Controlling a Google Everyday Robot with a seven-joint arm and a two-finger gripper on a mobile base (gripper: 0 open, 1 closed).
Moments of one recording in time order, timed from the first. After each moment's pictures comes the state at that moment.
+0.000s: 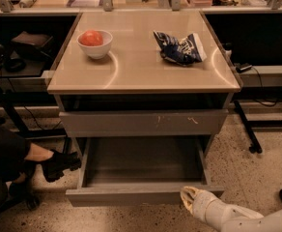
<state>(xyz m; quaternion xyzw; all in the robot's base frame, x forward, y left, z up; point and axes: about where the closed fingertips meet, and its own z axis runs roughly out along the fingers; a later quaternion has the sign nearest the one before) 0.441 -0.169 0.448 -0.51 0.75 -0.01 0.42</state>
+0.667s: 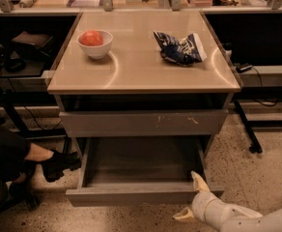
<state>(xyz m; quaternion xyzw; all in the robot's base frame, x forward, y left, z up) 0.441 -0.169 0.448 -0.51 0.75 -0.01 0.42</state>
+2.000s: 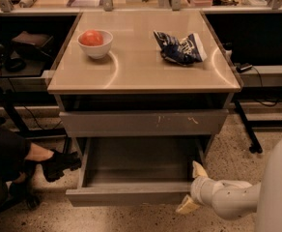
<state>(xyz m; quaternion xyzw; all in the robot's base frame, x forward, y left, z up) 0.482 -0.182 0.424 -0.53 0.78 -0.01 0.32</state>
